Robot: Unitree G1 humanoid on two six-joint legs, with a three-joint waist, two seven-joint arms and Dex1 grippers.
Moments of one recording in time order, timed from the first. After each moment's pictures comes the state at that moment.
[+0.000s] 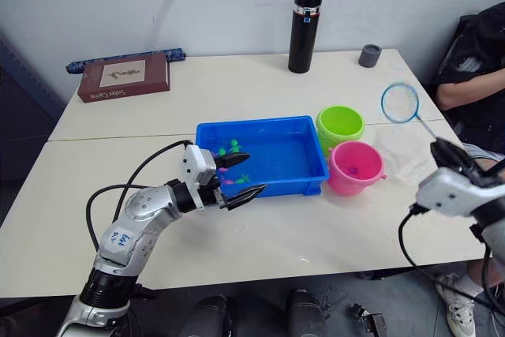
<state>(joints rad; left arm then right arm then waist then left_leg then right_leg) -0.30 0.33 -0.12 -0.26 -0.33 0.35 -0.66 0.05 -0.80 -0.52 -0.28 -0.23 -0.20 0.43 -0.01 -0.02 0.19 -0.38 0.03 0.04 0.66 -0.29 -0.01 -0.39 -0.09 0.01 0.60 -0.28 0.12</state>
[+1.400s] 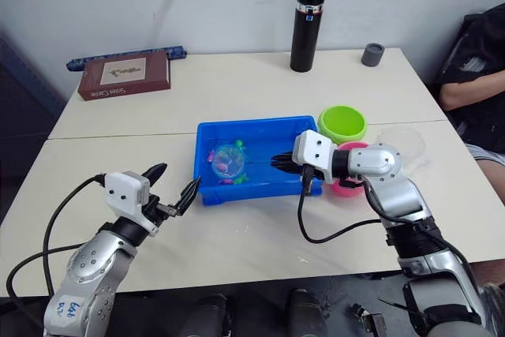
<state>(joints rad) 0.16 0.27 0.12 -0.65 -0.26 0.43 -0.20 -0.63 -0.60 0.21 0.09 0.16 0.04 1.10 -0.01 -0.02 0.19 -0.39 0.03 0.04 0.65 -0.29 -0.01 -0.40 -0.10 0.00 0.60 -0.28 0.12</state>
